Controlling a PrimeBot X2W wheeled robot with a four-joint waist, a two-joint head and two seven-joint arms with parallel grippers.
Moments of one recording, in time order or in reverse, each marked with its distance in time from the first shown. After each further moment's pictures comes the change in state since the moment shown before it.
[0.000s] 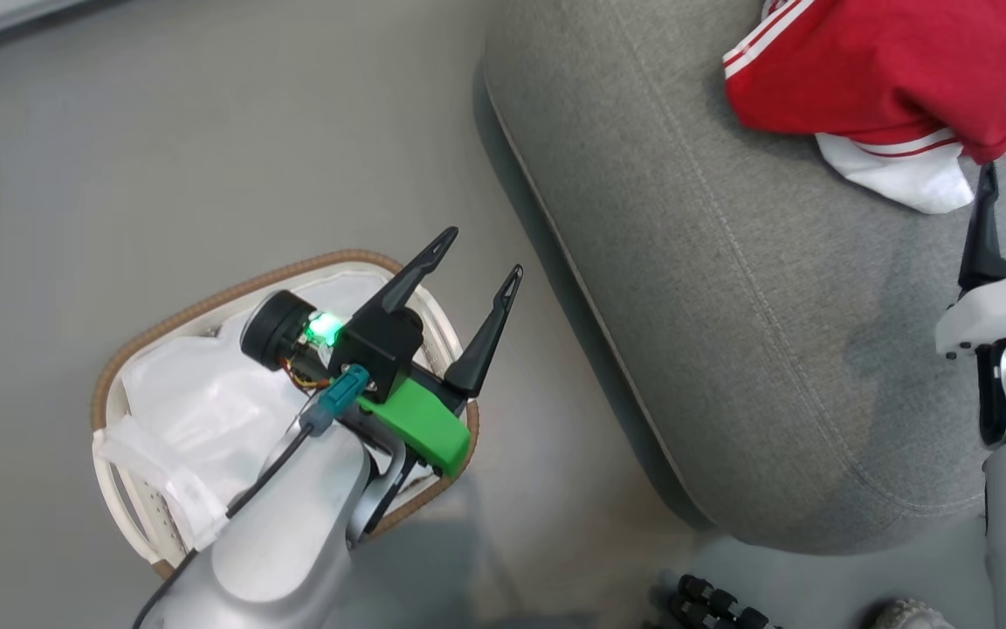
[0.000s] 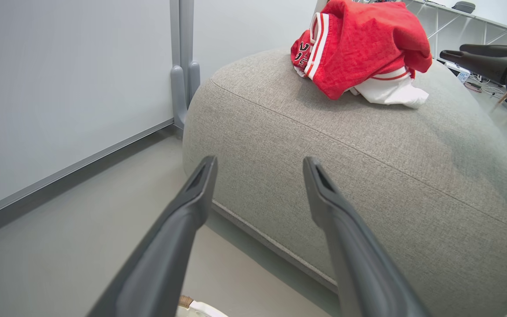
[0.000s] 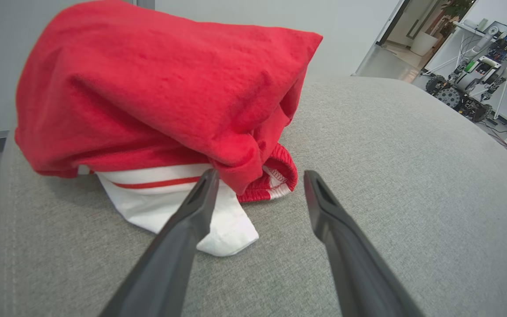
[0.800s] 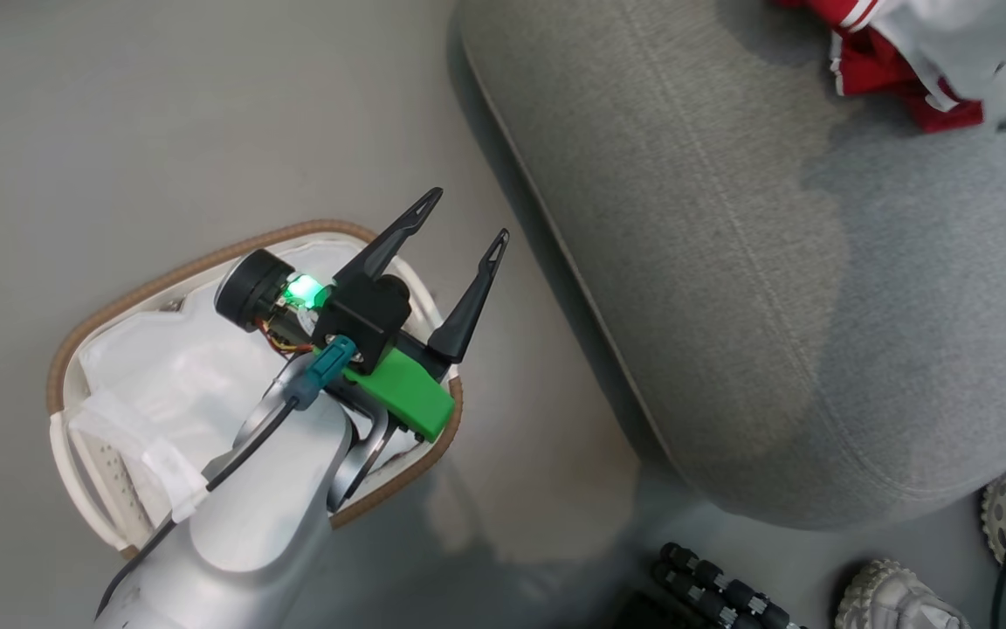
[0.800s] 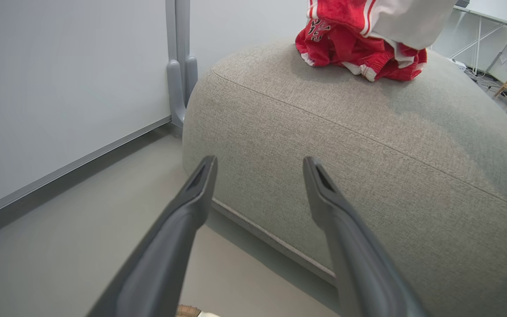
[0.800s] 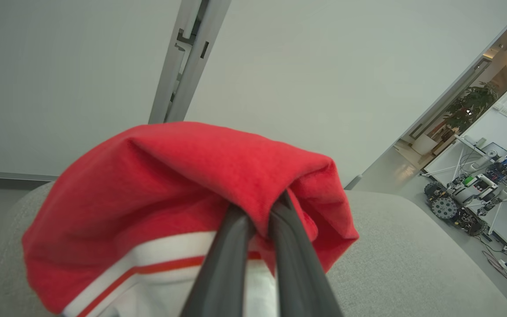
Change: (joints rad) left arm -0.057 0.035 -0.001 -0.009 0.027 0.000 0.000; right arm -0.385 -0.122 0.183 0.041 -0.065 0.000 0.001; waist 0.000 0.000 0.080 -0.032
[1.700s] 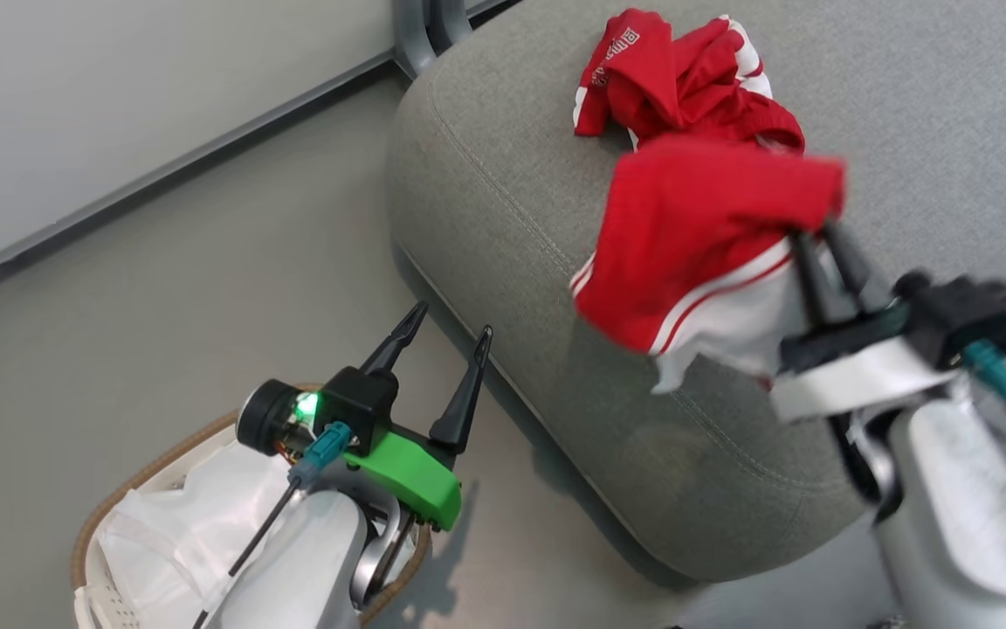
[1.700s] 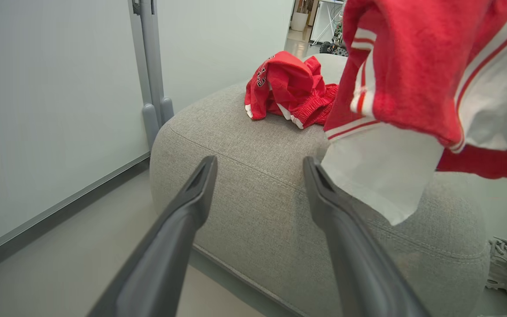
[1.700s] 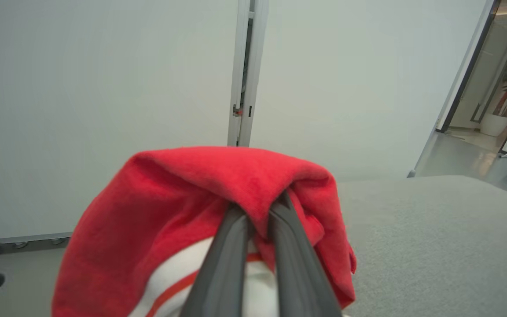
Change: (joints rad) left arm 0.233 -0.118 0.153 0.045 0.006 0.001 0.000; right arm 0.599 0.141 0.296 -0.448 0.263 0.000 0.001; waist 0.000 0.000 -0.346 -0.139
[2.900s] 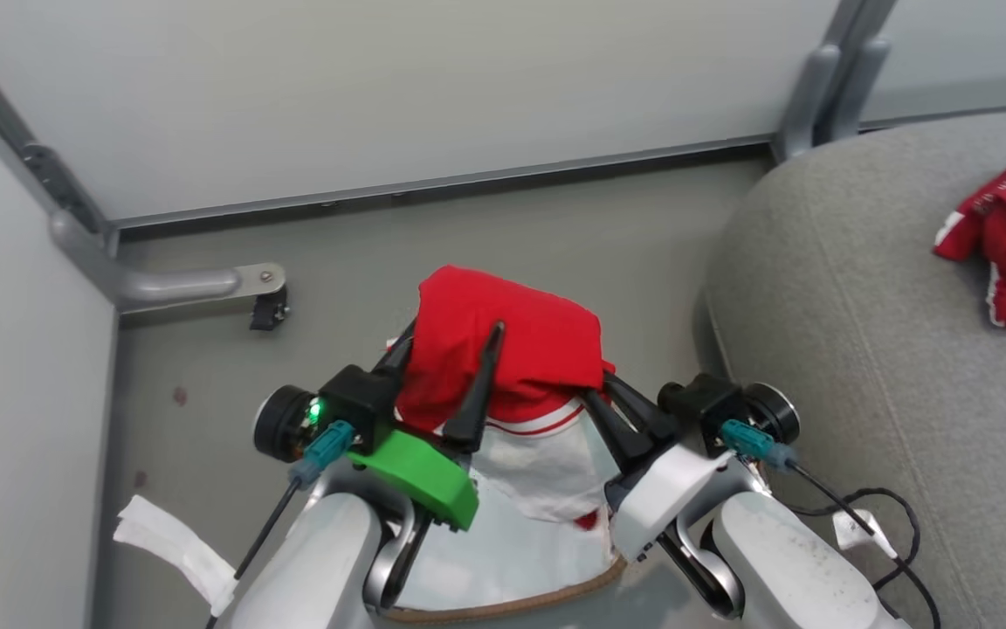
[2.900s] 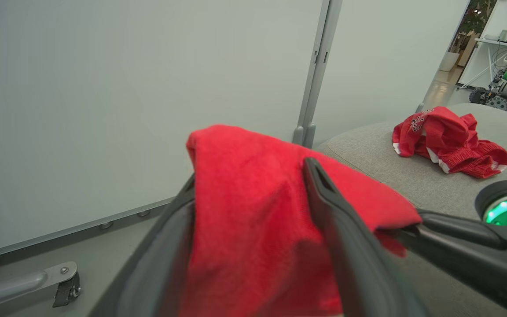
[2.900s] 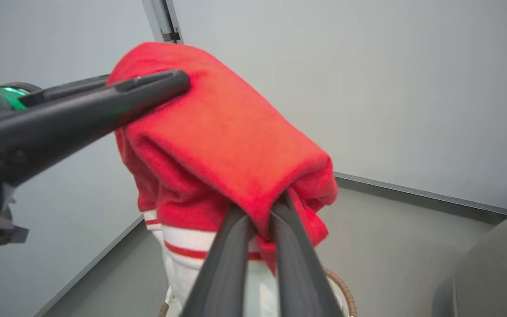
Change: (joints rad) left arm -0.001 -0.018 -0.025 -0.024 -0.088 0.024 0.000; right arm -0.059 0.050 0.424 0.339 0.160 0.000 0.000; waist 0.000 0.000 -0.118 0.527
